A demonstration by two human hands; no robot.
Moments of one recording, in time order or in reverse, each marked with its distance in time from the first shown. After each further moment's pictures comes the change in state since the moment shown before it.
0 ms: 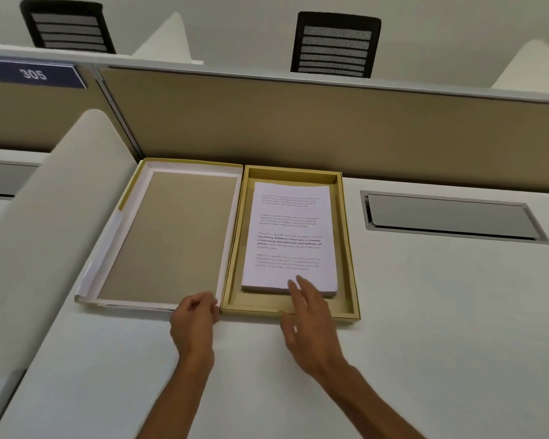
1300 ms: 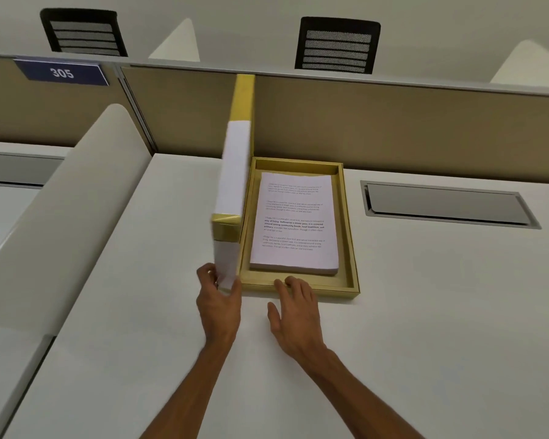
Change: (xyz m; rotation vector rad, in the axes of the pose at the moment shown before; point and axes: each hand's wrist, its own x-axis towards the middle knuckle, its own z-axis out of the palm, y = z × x) left_hand -0.023 -0.030 -0.003 0.235 -0.056 0.536; right_hand -0.025 -0.027 0.038 -0.168 0.090 0.037
